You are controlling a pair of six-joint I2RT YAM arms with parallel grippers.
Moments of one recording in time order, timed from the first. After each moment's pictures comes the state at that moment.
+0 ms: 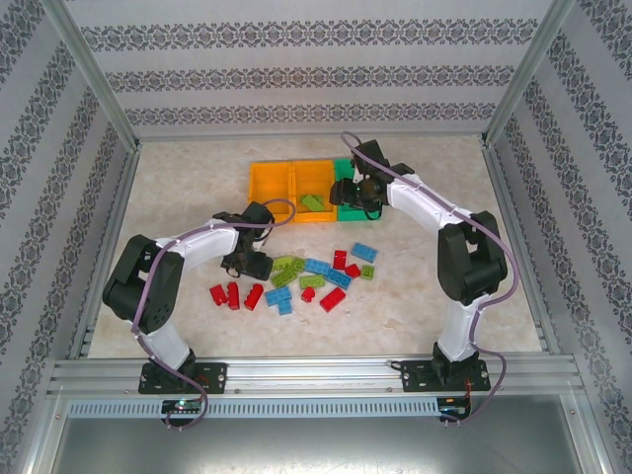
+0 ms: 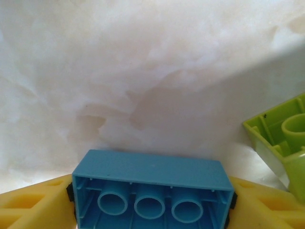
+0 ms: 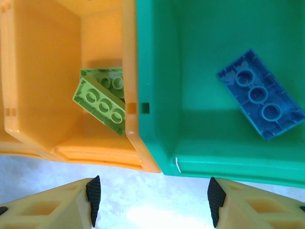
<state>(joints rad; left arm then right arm) -0.44 1.71 1.02 -0.78 -0.07 -0.19 0.39 1.89 1.48 -0.62 -0.17 0.52</state>
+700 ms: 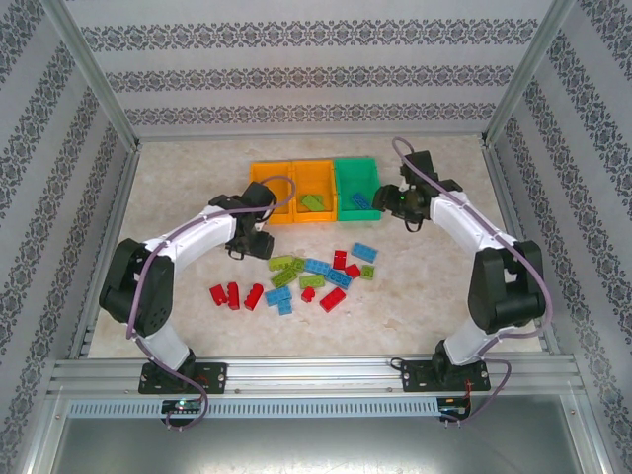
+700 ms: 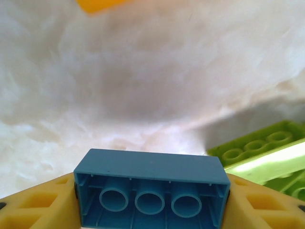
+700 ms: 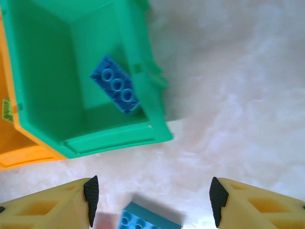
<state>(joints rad) -0.44 1.68 1.21 -0.86 -0.10 -0.23 0.17 1.62 1.20 -0.58 -0.14 0.51</state>
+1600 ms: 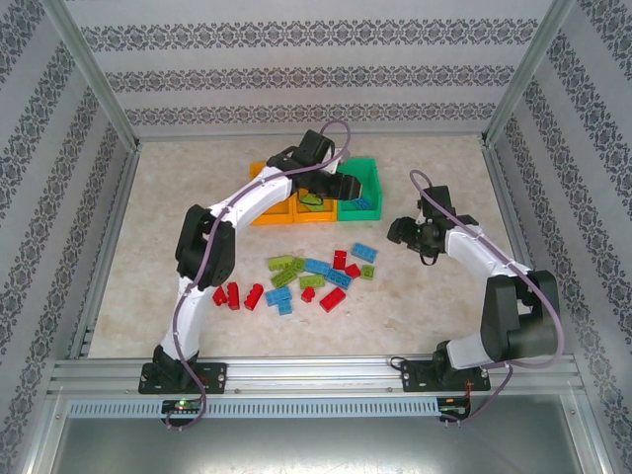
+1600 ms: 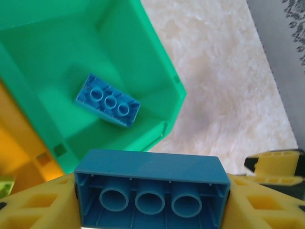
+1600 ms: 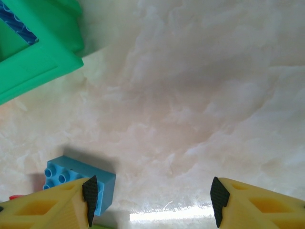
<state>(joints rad) -0.54 2.26 2.04 -0.62 0.44 -0.40 0.10 1.44 0.86 -0.51 -0.17 0.51</state>
